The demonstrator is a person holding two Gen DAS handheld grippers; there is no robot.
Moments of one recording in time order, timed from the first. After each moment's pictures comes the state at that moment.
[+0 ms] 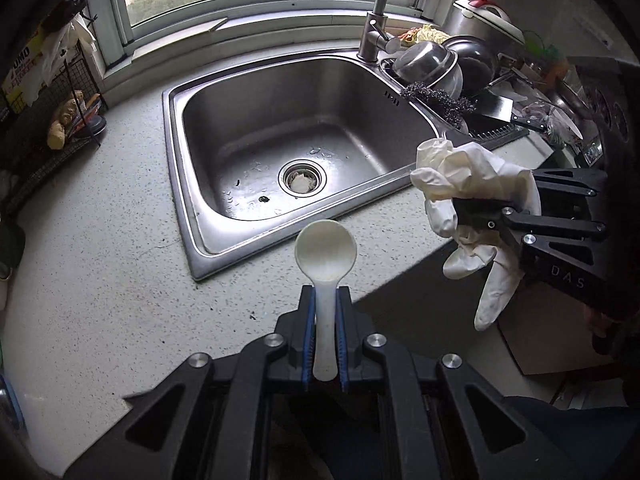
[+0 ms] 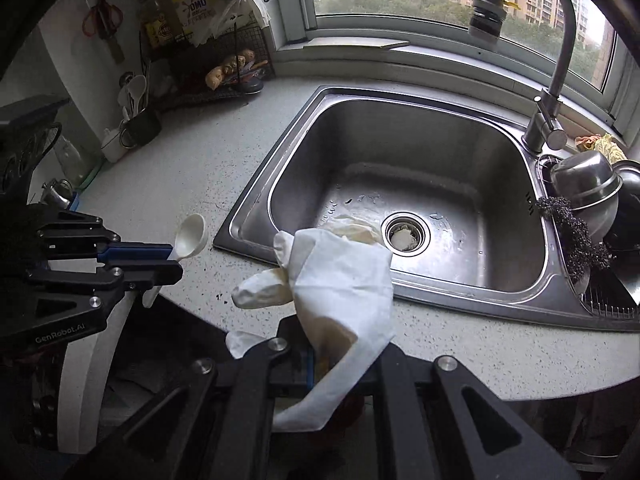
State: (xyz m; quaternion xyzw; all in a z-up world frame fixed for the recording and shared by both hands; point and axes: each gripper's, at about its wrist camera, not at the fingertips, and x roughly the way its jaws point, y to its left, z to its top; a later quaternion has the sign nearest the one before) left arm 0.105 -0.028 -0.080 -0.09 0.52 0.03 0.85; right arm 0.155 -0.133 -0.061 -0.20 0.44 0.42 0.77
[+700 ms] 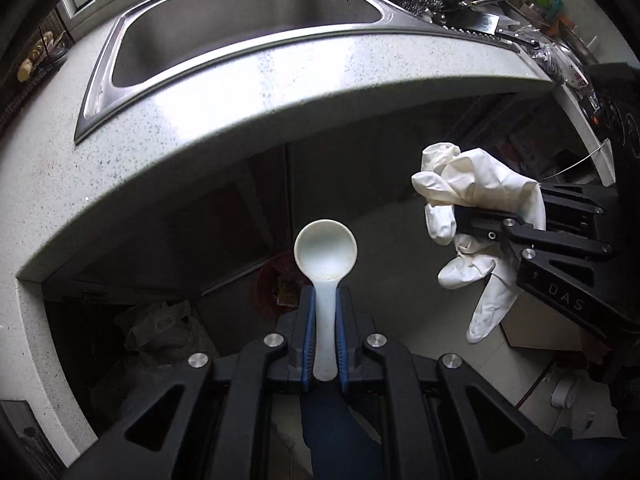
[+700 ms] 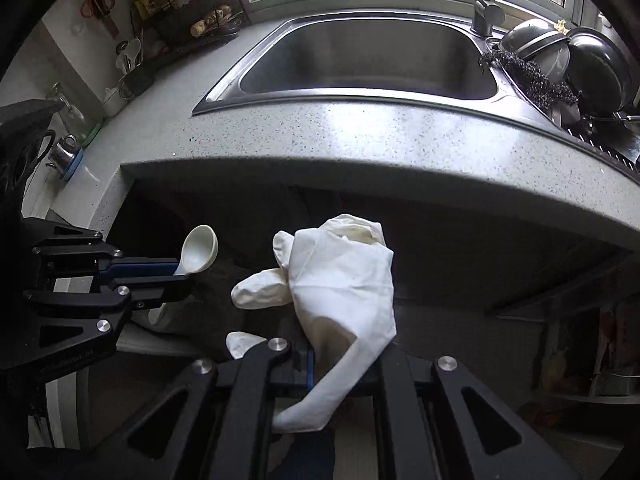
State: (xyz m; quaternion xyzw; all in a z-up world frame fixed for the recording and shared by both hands) left arm 0.070 -0.164 -0.186 -0.12 0.60 0.04 0.79; right arm 0.111 -0.252 -0.159 -0.16 0.52 0.39 0.74
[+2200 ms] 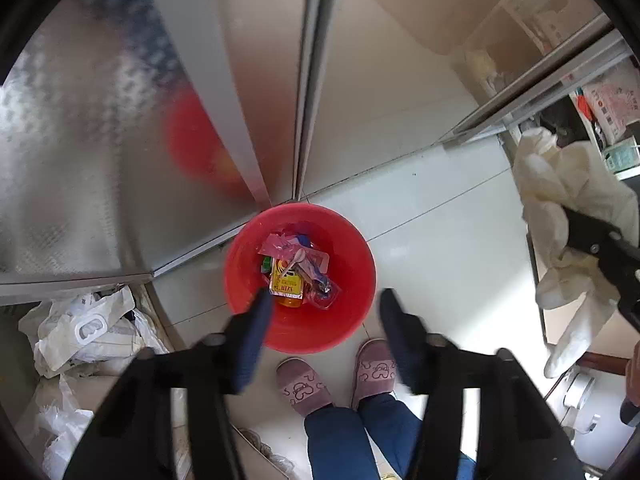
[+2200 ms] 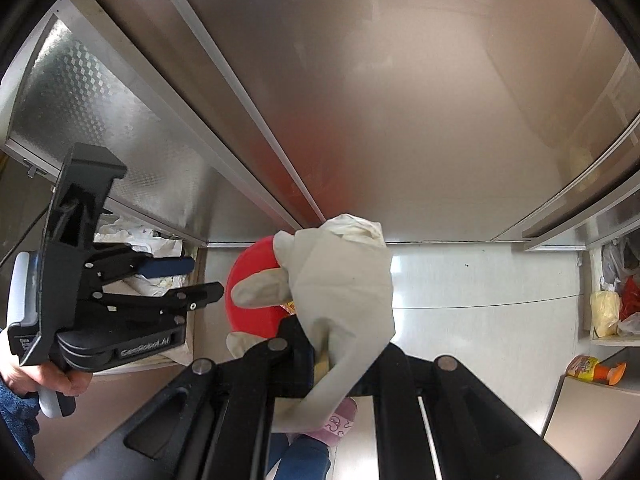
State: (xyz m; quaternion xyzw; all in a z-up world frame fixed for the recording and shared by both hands) left arm 0.116 -0.140 -0.519 -0.14 0.65 0.04 0.75; right arm 0.139 -0.230 -0.426 -0.14 0.58 0.32 0.74
